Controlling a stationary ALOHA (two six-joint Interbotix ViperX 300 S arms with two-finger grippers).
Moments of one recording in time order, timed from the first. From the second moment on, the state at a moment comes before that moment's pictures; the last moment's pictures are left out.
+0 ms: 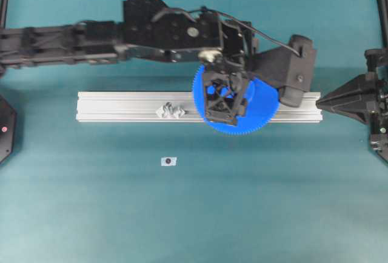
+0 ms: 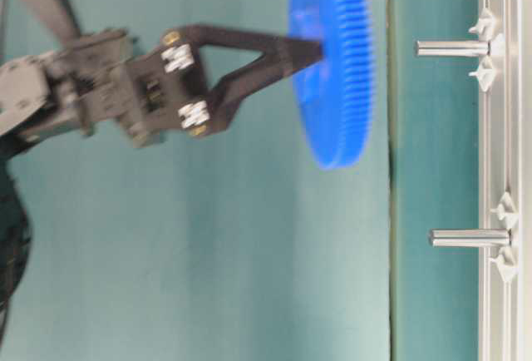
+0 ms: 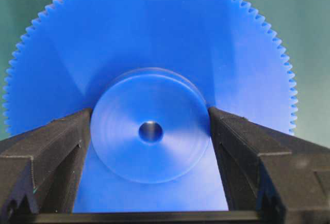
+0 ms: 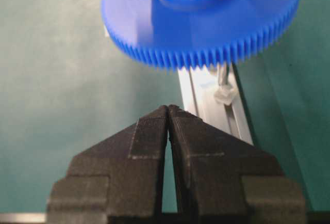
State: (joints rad) left arm 0.08 0.45 -0.47 0.02 1.22 0.31; right arm -0.05 -1.03 1.22 0.04 0.23 0.12
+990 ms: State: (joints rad) left arm 0.13 0.56 -0.46 0.02 1.16 0.32; right arm -0.05 -1.07 1.21 0.04 0.28 0.12
